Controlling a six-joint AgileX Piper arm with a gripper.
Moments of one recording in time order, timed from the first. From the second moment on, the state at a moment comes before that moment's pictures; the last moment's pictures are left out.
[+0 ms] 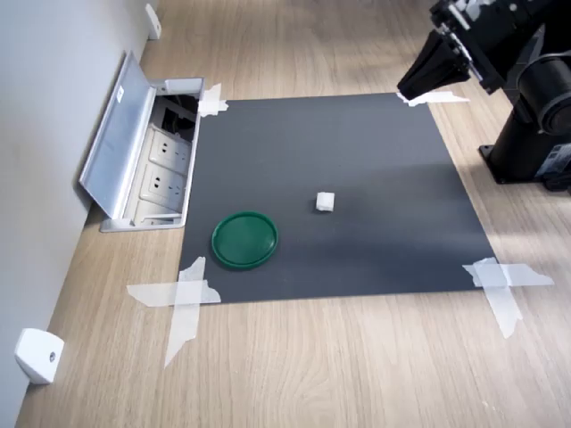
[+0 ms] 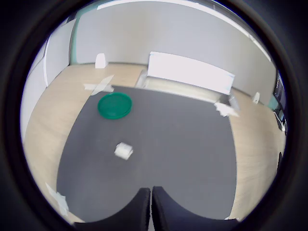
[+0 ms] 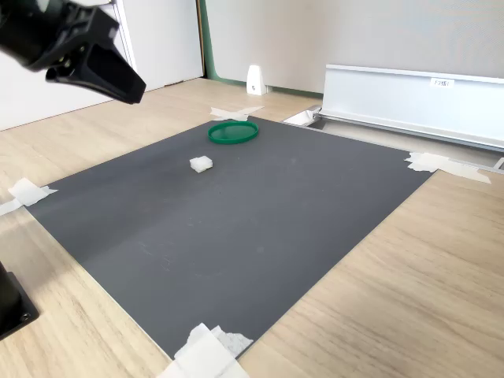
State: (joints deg) arm -3.0 36.3 -29.4 6.8 39.6 -16.6
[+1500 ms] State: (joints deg) arm -1.8 80.4 -66.9 7.9 69.0 -67.6
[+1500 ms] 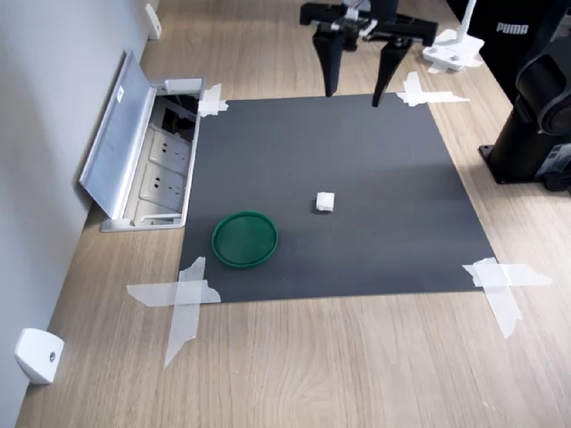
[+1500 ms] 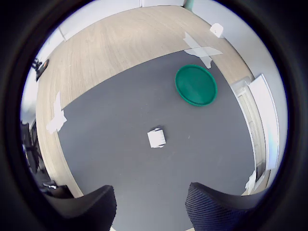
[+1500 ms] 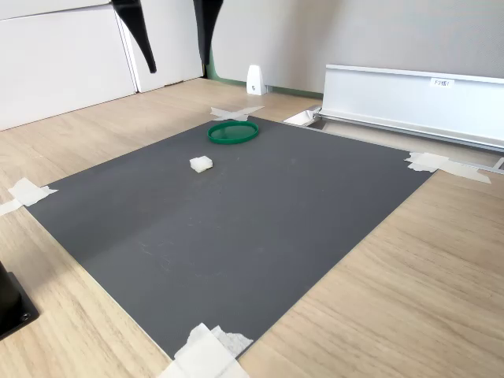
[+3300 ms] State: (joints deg) arm 15.1 97.6 -55.4 -6.2 41.3 -53.0
